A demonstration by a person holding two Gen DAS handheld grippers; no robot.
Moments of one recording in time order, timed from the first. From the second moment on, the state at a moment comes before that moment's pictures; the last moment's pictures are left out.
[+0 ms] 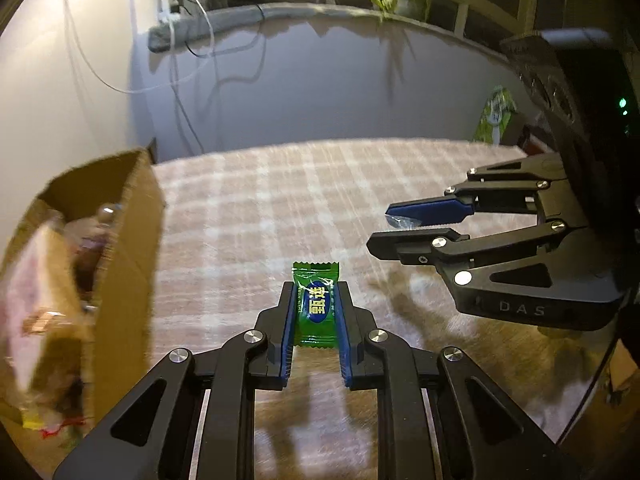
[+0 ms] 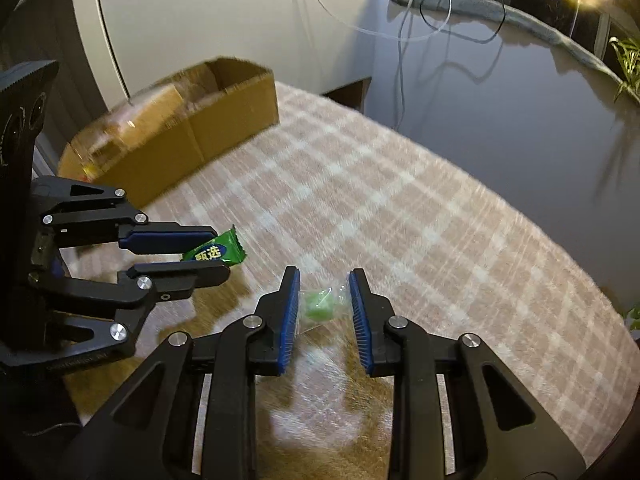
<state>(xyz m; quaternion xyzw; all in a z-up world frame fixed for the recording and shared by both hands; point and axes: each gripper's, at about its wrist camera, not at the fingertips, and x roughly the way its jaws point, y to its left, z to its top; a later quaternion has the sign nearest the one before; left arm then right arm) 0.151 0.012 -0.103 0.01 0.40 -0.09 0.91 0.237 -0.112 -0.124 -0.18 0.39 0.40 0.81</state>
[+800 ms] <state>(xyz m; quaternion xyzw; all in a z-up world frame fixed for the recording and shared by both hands) 0.101 0.152 -0.055 -0.05 0.34 0.05 0.94 0.206 0.051 -0.049 -0.18 0.31 0.51 0.78</state>
